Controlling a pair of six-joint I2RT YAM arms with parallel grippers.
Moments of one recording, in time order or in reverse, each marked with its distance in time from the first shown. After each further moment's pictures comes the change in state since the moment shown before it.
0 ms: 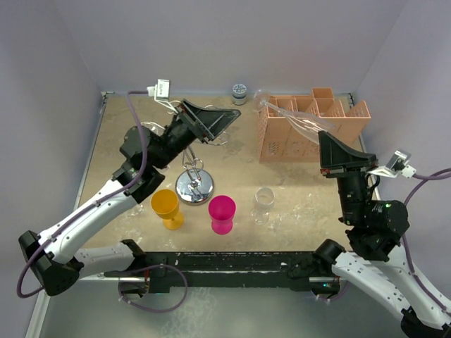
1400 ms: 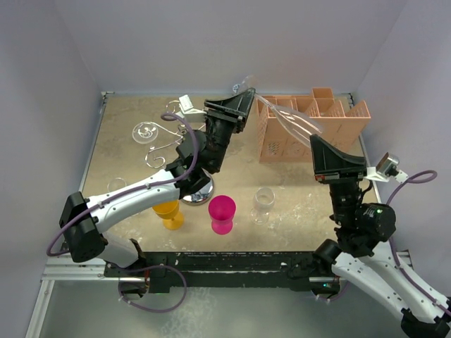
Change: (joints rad) left arm -0.251 0.336 0.095 0.248 -0.807 -0.229; right arm 0.000 0.013 -0.156 0.342 -0.118 0.194
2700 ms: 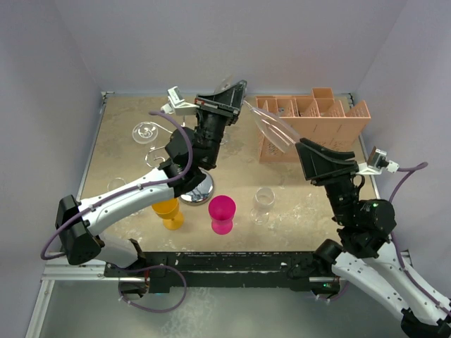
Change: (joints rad) left arm -0.004 -0.024 0.046 0.038 -0.032 0.198; right arm 0.000 -0.005 0.029 -0.173 -0.108 0.105
